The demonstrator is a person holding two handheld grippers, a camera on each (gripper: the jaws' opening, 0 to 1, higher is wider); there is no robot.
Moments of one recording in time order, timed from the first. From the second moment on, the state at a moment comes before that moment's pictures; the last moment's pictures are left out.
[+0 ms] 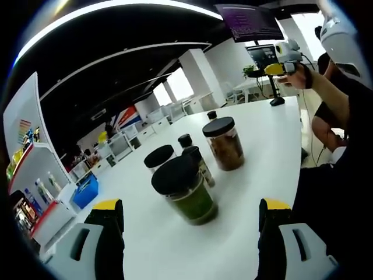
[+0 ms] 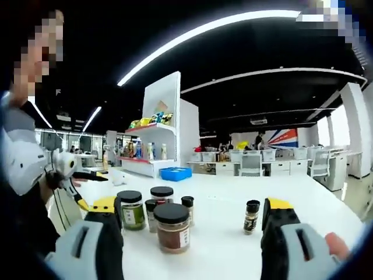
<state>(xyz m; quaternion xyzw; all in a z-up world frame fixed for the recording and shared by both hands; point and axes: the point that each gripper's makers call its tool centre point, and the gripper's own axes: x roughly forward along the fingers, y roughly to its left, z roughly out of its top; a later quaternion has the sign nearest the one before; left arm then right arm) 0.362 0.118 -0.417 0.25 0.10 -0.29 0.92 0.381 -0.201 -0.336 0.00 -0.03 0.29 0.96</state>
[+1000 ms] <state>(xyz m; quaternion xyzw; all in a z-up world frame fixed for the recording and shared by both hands) 0.361 0.115 -0.410 0.24 0.08 -0.28 0.92 0.361 -0.169 -0.392 -0.10 0.08 0.34 0.93</state>
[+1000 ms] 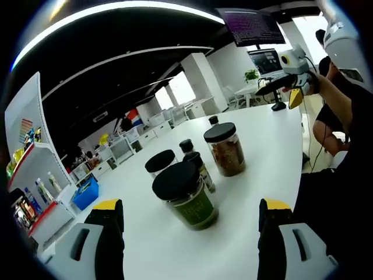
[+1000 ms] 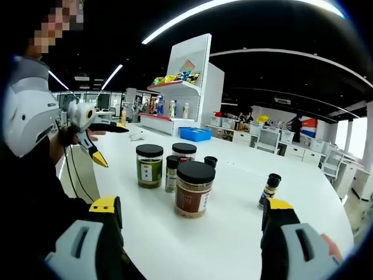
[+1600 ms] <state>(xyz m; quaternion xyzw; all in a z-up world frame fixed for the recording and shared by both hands) 0.423 0.095 -0.402 0.07 -0.01 -0.29 0.96 0.360 -0.166 -0.393 -0.11 0.08 0.34 0.93</state>
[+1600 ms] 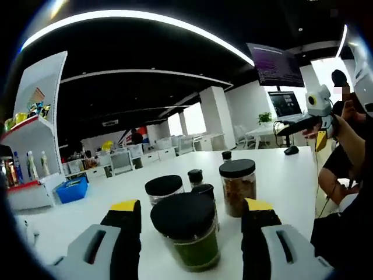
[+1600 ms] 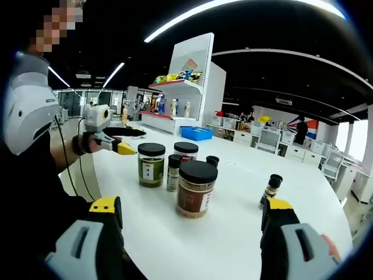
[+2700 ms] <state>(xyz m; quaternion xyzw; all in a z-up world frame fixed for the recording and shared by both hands) 0.459 0.093 -0.431 -0.02 -0.03 -0.23 0.97 0.364 -0.172 -0.406 -0.12 0.10 0.33 0.93</state>
